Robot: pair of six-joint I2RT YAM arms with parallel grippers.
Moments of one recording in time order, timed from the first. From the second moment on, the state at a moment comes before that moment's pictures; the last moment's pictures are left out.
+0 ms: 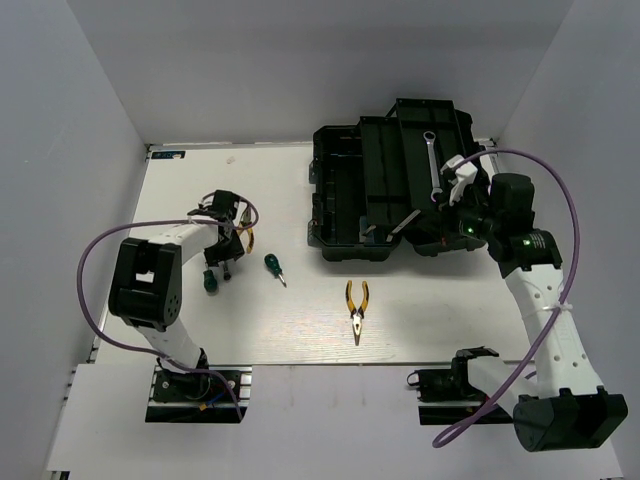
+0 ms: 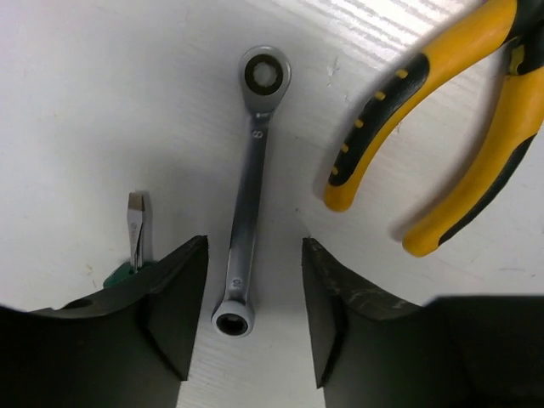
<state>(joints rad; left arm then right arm) -0.19 1.70 1.01 -0.54 -0.31 -0.54 0.11 1.01 1.11 -0.66 -0.64 -0.22</state>
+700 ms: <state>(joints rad) -0.14 1.73 1.02 -0.50 -0.20 -0.48 0.11 0.93 1.08 -0.63 -0.64 -0.22</state>
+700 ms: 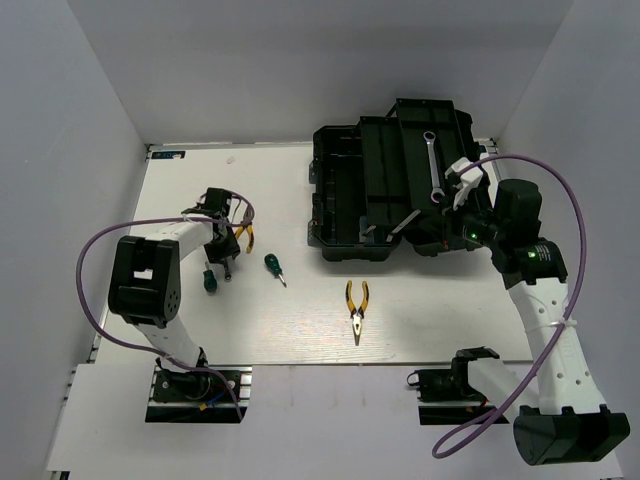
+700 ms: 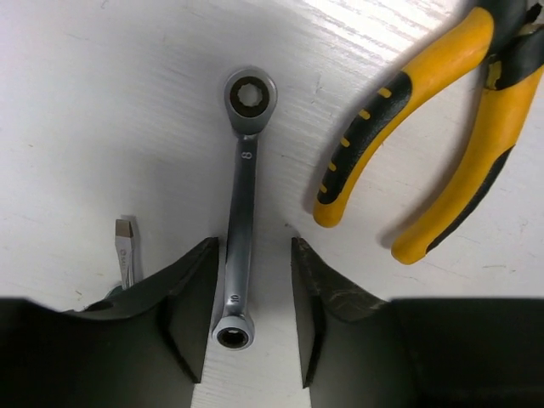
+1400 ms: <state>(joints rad) -0.14 1.69 0.98 -0.49 -0.18 -0.45 0.11 0.92 1.06 -0.63 -0.64 -0.22</state>
